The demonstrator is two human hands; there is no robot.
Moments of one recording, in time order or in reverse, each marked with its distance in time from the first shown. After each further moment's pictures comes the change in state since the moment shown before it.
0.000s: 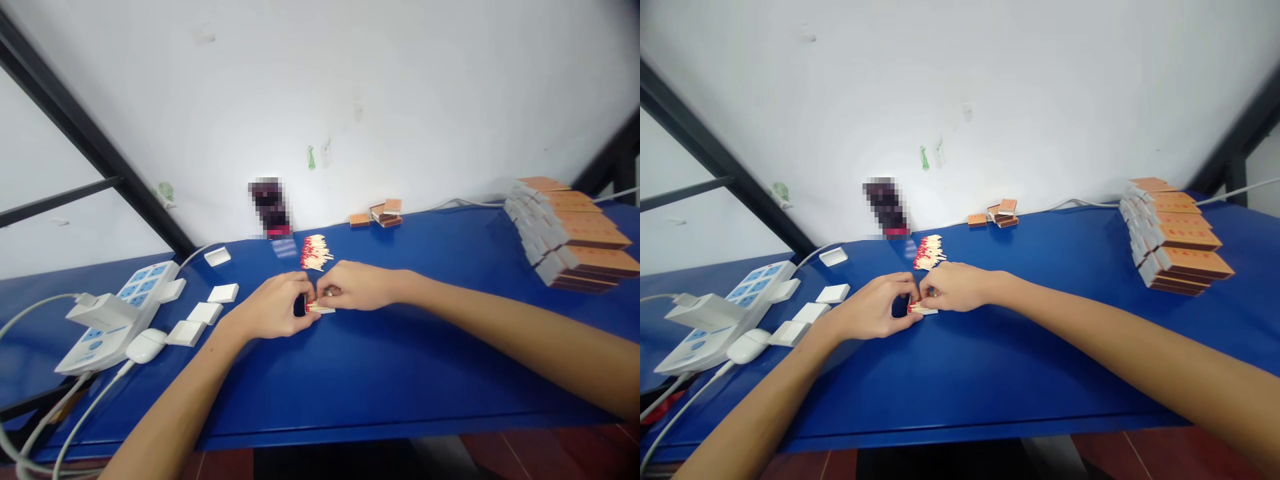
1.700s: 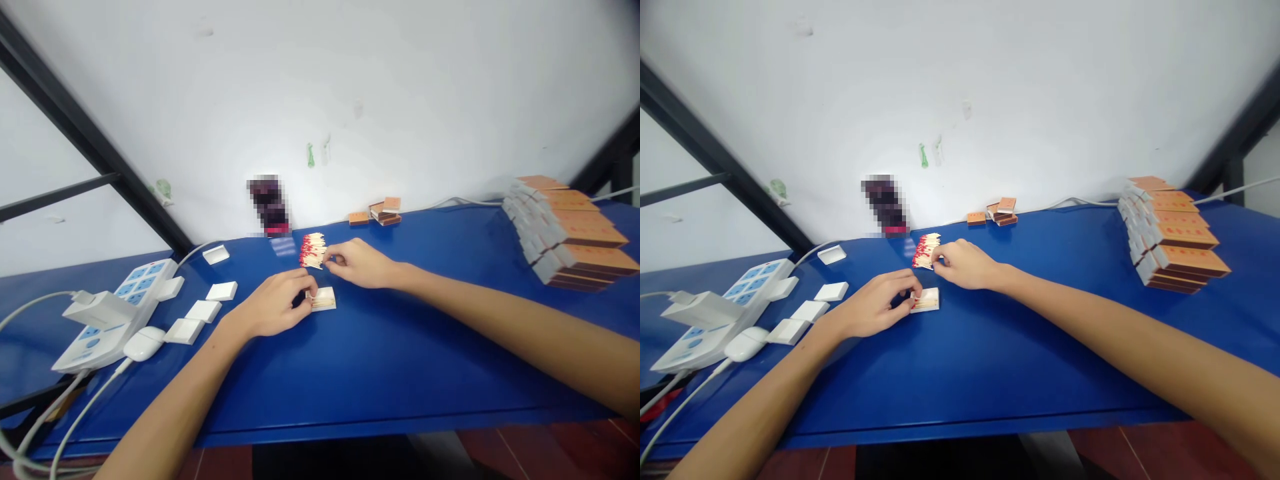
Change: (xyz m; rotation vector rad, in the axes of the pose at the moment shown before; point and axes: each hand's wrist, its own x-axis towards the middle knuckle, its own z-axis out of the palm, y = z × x) left_hand 0.000 -0.003 0.005 -0.047 0.051 0.036; right_hand 0.007 0.031 0.004 -0.080 0.423 0.149
